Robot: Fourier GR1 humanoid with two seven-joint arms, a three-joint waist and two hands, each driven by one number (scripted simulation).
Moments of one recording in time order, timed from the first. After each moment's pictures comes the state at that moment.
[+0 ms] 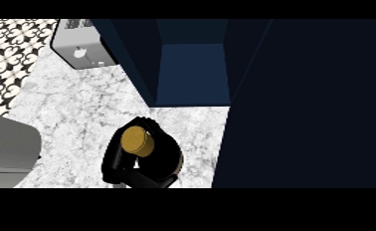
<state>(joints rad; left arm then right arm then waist) 0.04 0.00 -0.29 -1.48 0.15 0.02 -0.38 0.04 -0.50 0.66 -2.51 0.09 -0.60 0.41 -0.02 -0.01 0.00</state>
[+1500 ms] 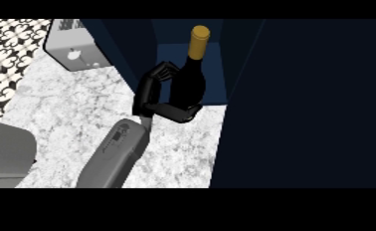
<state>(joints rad) -0.52 0.00 -0.24 -0.99 0.20 0.26 -0.36 0.11 -0.55 0.63 -2.51 0.05 -0.58 0.30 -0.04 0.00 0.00</state>
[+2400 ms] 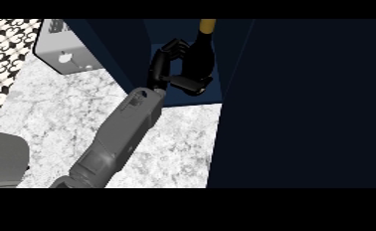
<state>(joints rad) -0.89 0.00 -0.28 -0.52 0.36 0.37 -0.42 0.17 -0.53 0.64 -2.51 0.03 -0.53 0.20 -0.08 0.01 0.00</state>
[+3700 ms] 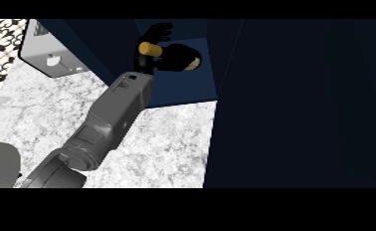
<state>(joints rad) -1.10 0.04 -0.16 -0.14 0.43 0.43 -0.54 0.26 -0.54 0.64 -2.50 -0.01 -0.46 0.06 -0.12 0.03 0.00</state>
